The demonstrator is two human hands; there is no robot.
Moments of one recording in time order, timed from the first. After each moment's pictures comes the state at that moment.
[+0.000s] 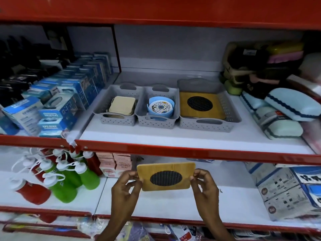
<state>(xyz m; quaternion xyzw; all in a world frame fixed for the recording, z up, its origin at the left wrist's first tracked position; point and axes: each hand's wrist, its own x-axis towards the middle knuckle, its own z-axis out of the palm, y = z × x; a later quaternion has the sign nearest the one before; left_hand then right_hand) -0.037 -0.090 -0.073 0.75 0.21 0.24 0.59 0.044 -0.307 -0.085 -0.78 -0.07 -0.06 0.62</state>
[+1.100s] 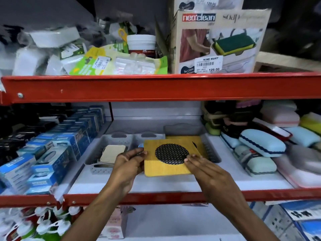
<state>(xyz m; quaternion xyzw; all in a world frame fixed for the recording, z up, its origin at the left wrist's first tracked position) 0.075 -0.093 0.126 0.60 0.14 0.13 0.78 0.121 -0.342 0.084 -0.82 -0.44 -0.35 0.10</state>
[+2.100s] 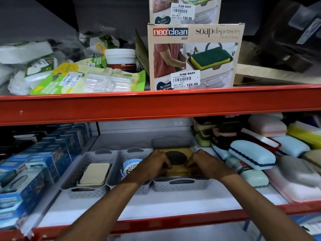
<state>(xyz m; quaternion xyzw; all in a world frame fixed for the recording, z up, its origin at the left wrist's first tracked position) 0.207 -0.132 0.116 0.94 -0.05 0.00 0.34 0.244 -0.353 0.126 -0.95 -0.29 0.01 0.13</state>
